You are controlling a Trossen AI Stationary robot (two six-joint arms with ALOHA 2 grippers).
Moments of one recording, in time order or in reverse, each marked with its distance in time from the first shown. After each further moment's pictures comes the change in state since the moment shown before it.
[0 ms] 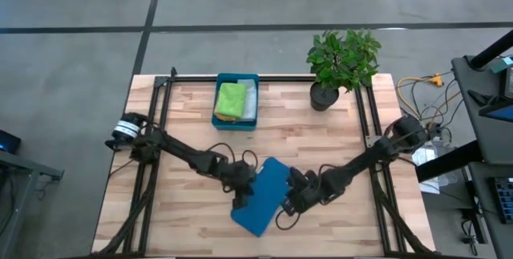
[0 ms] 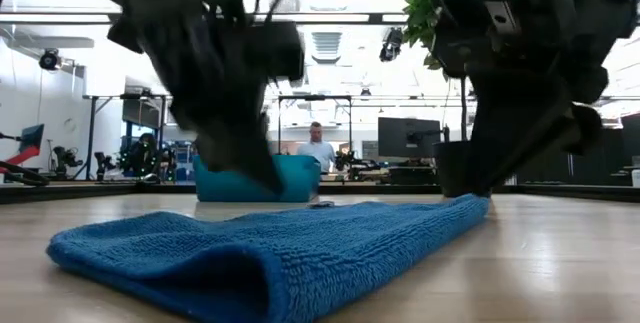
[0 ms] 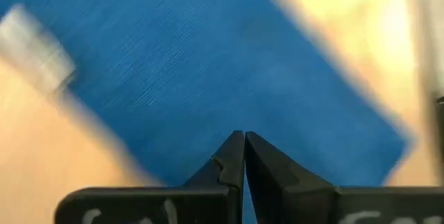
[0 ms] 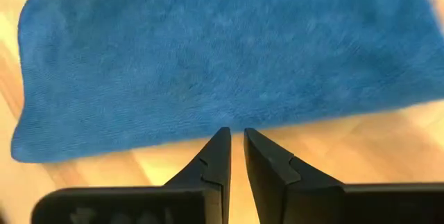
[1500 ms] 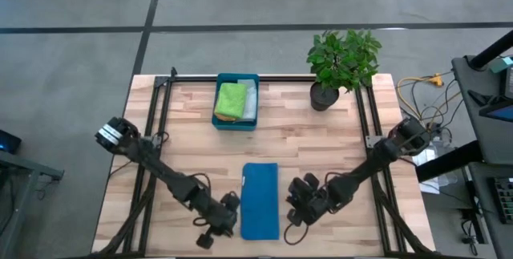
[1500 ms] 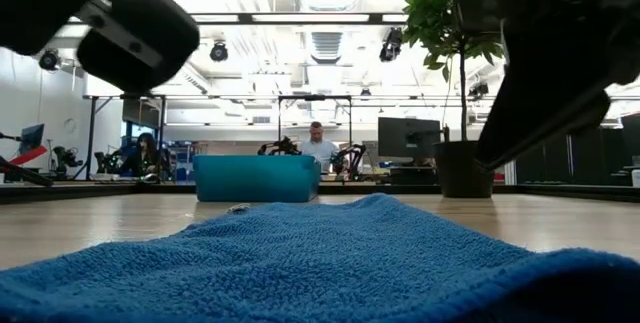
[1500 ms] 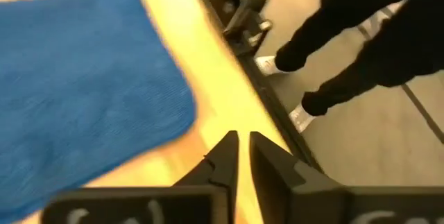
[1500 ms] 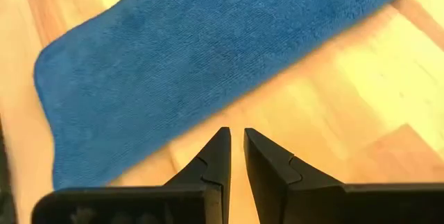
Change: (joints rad) left arm -0.329 -0.092 0.047 -0.075 0.064 0.245; right arm 0.094 -0.010 0.002 0.046 0.119 -0.168
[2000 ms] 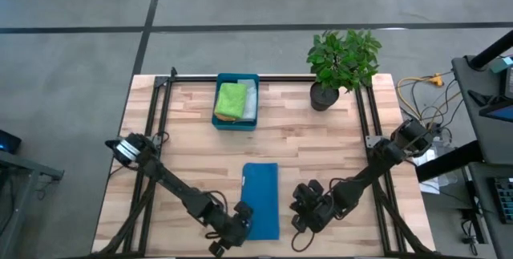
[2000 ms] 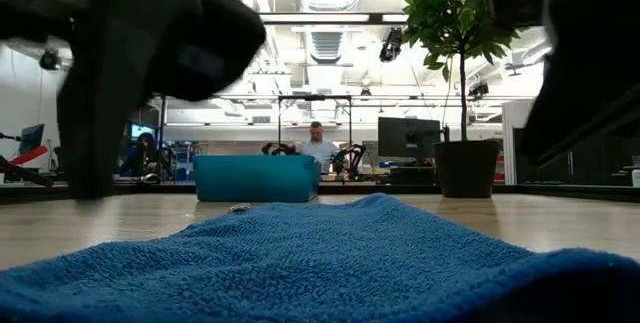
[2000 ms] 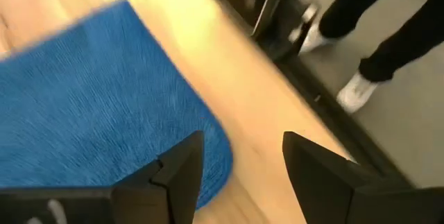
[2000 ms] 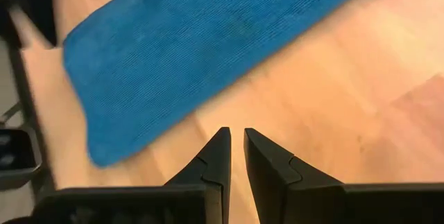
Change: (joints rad) left arm -0.035 0.231 0.206 -0.061 -0.134 0.231; right arm 0.072 -0.005 0.000 -0.003 -0.001 0.116
